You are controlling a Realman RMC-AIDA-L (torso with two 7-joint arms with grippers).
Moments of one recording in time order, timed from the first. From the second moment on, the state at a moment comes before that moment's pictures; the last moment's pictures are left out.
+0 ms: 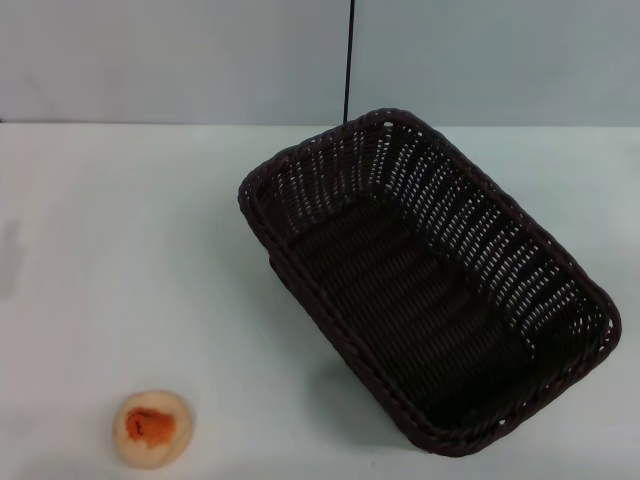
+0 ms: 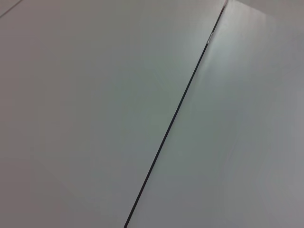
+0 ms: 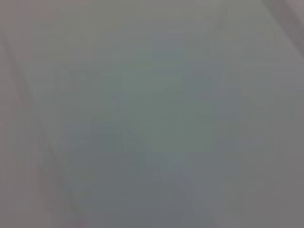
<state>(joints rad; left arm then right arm) -0.16 -2.06 -0.87 -0.05 2.20 1.98 -0.74 0.32 2.06 -0.35 -0.83 -1.52 -1.59 1.59</state>
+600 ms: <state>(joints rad) -0.16 -2.06 -0.87 -0.04 2.20 1.97 -0.74 0.69 1.93 -0.50 -1.19 -2.39 -1.97 2.19</state>
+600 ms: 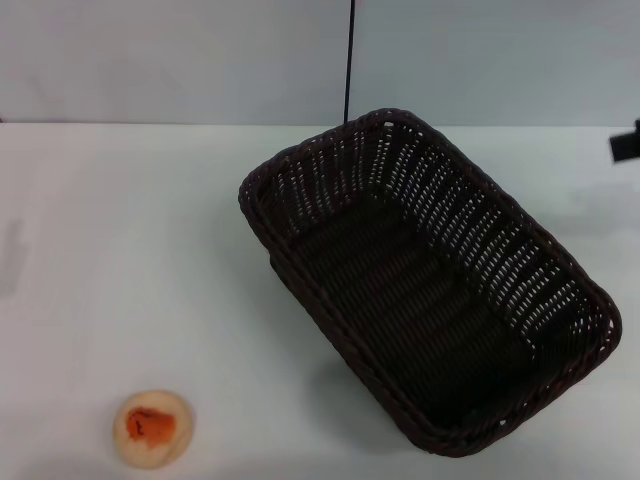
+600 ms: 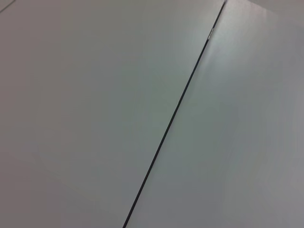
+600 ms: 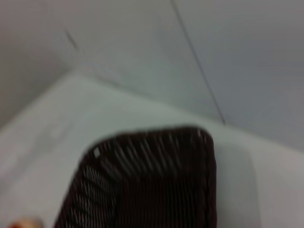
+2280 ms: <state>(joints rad) -0.14 -2.06 -0.84 -0.05 2.19 1.97 -0.75 0.79 1.96 -0.92 -0.85 -2.51 -1.72 2.22</state>
